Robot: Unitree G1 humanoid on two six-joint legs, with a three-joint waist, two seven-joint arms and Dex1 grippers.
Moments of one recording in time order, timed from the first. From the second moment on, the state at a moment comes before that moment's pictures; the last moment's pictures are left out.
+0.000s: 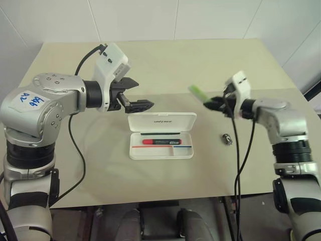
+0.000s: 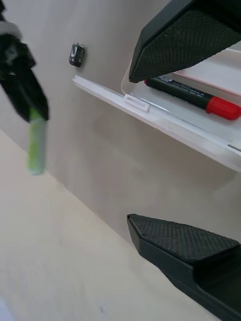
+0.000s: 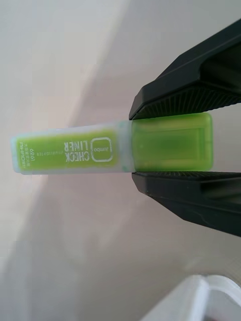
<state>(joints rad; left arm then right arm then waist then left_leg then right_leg) -0.95 0.78 0.00 -0.34 -0.51 1.21 -0.72 -0.88 -0.63 -0.06 0.25 0.30 0.70 0.86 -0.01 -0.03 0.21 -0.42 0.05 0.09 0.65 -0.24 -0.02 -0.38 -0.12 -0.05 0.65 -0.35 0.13</state>
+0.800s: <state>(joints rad) -0.34 1.13 0.27 -0.55 -0.63 0.92 -1.08 -0.75 -0.69 0.32 -0.22 0.51 0.76 1.20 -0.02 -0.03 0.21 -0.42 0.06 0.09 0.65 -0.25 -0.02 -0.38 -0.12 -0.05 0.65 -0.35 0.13</state>
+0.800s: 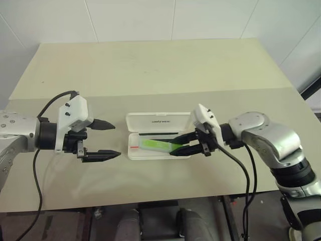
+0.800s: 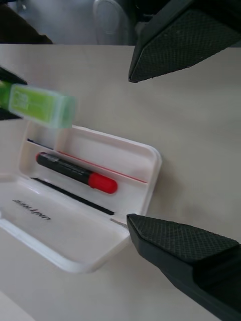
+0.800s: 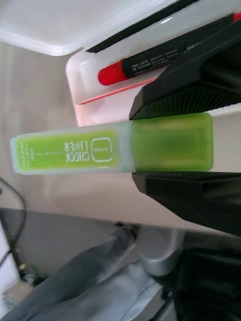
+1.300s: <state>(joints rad) -0.23 1.19 0.27 -0.62 -0.63 0.93 -1.02 -0.82 -0.56 0.44 0.01 0.30 0.57 1.27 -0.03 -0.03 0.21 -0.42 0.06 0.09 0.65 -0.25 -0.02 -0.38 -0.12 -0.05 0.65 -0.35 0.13</state>
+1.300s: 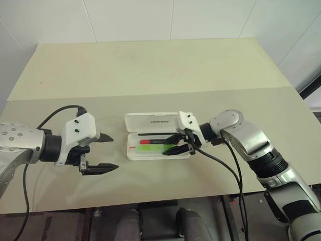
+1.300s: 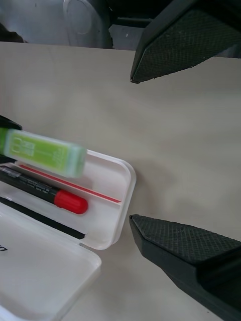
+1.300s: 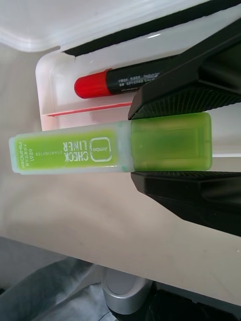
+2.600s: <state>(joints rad) -0.56 0.83 -0.06 -0.66 -0.73 0.94 -0.82 -0.54 -0.92 -0.02 -0.01 0.31 0.73 1.06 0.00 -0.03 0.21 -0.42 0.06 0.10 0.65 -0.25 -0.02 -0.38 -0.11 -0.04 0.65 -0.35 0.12</state>
